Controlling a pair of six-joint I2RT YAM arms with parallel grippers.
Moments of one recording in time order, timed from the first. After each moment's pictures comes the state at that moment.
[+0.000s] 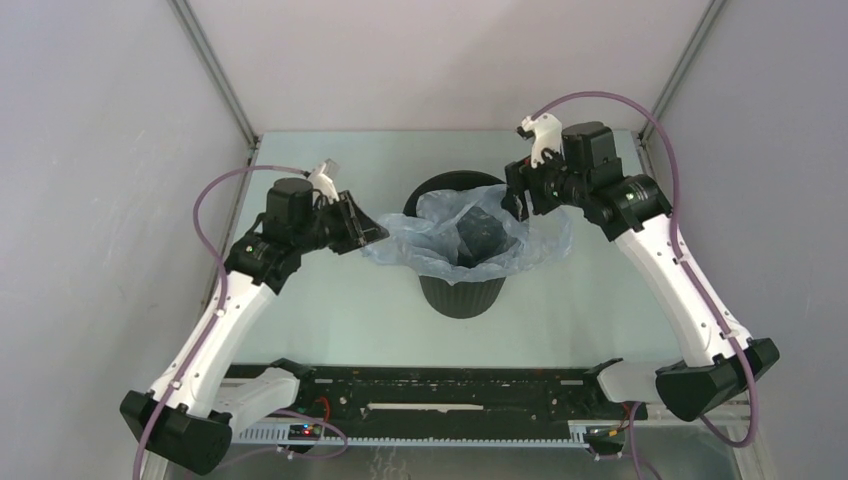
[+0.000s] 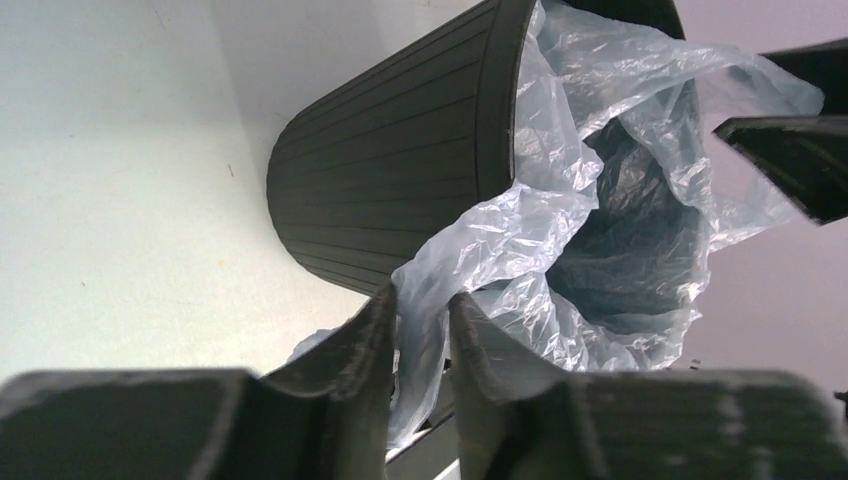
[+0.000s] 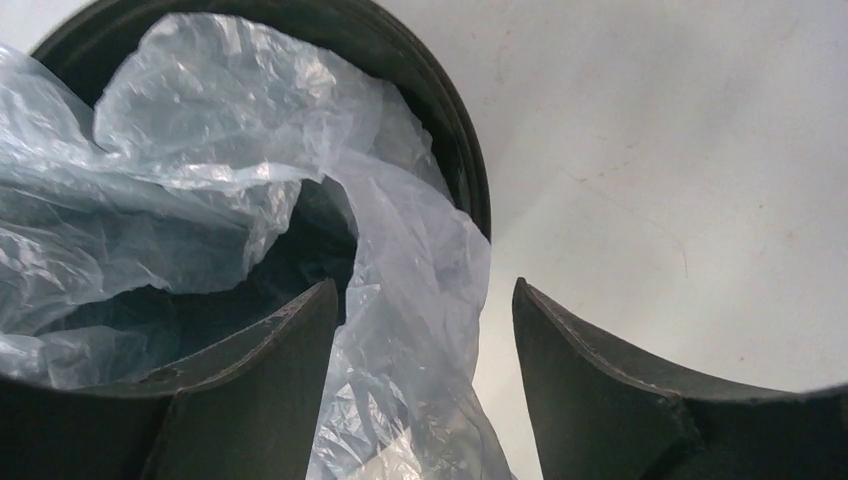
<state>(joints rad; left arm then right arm) -0.34 1.01 1.08 -0.61 0.38 -0.68 0.42 1.31 1.57 -0.85 -0.19 -0.06</state>
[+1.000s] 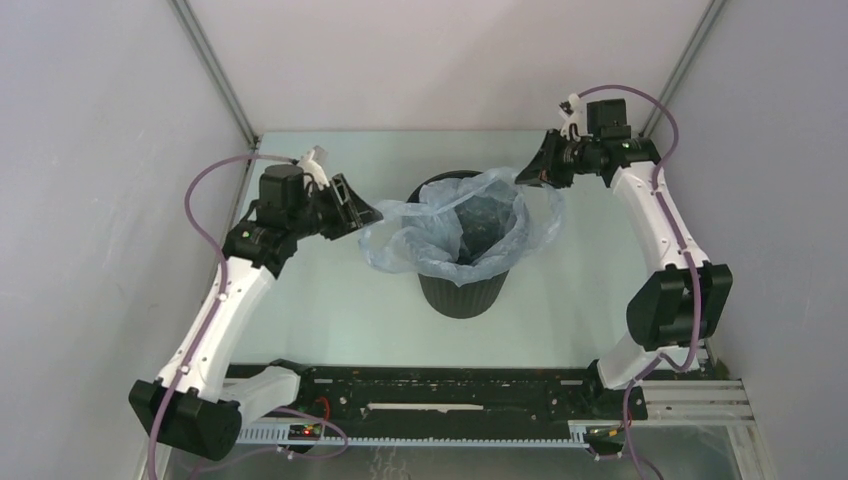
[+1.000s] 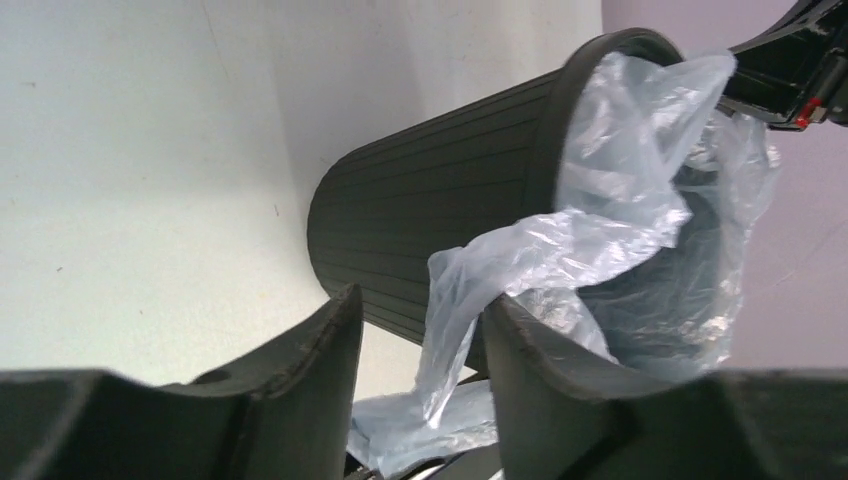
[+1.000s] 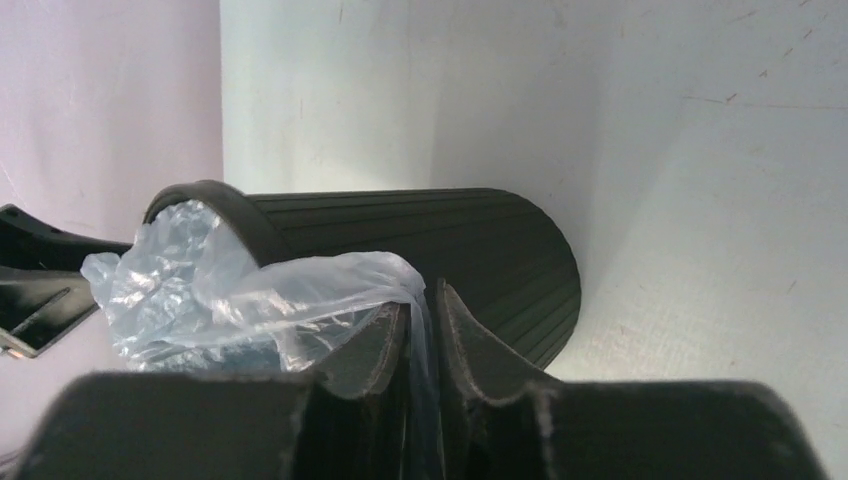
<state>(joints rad) -0.25 1.09 1.12 -0.60 0.37 -0.65 0.09 1.65 1.62 -0.77 -0.61 0.42</state>
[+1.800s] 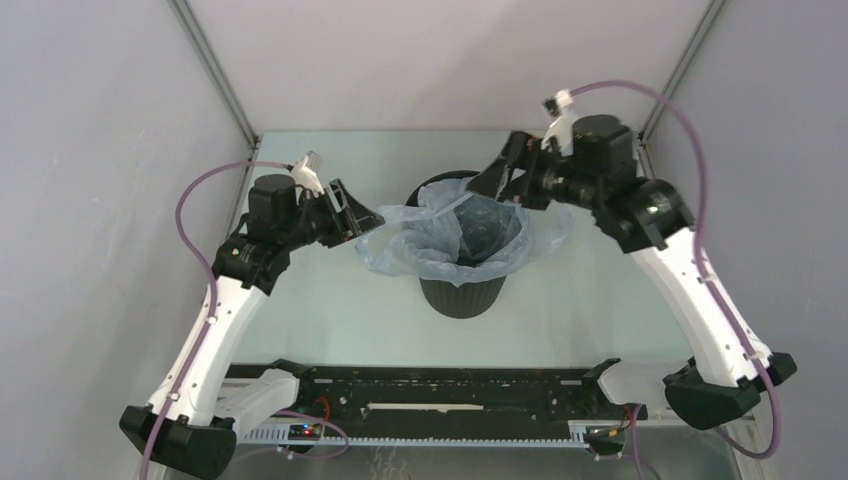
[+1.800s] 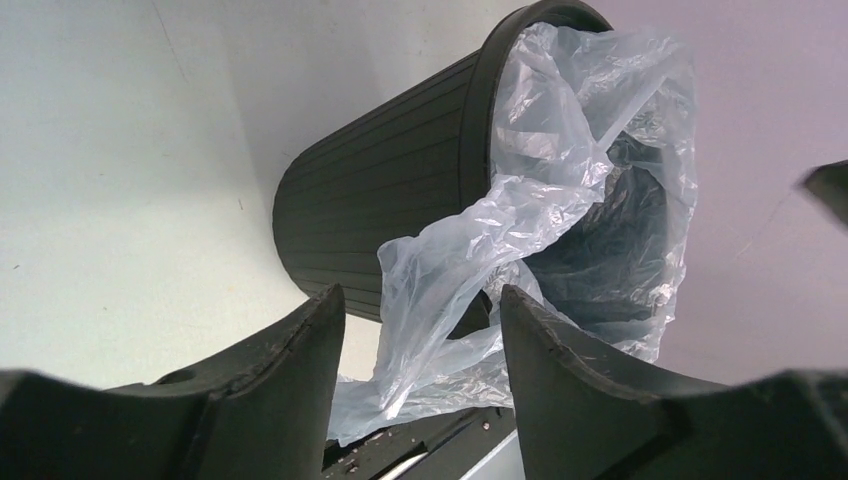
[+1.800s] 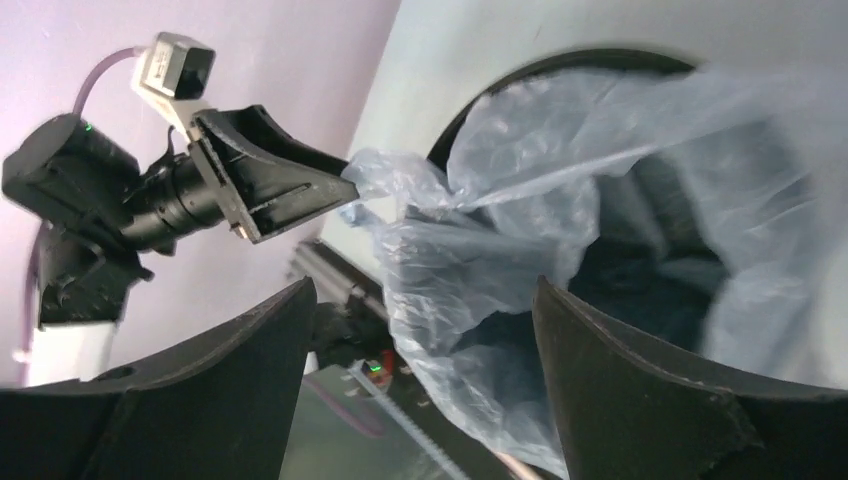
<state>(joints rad) -0.27 0.98 1.11 -0.61 0.39 -0.66 0.52 1.28 1.77 -0.89 -0.27 0.58</state>
